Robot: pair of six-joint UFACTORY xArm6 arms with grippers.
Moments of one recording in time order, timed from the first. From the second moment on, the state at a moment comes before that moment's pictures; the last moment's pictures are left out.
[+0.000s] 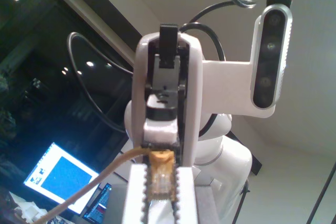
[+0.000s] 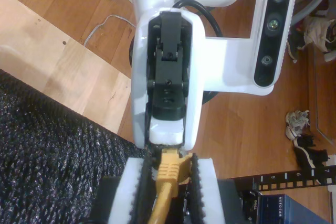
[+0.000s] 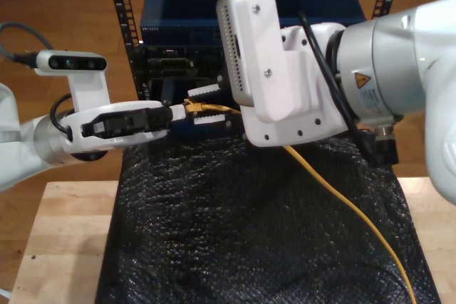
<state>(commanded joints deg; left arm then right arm) 17.6 5.2 -46.6 -84.6 136.7 -270.1 38.1 -40.7 -42.0 40.9 37.1 -106.3</state>
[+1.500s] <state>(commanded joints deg) 18.2 4.5 -47.9 -86.3 128.8 -271.6 36.5 -38.9 -43.4 42.0 37.2 -104.8</state>
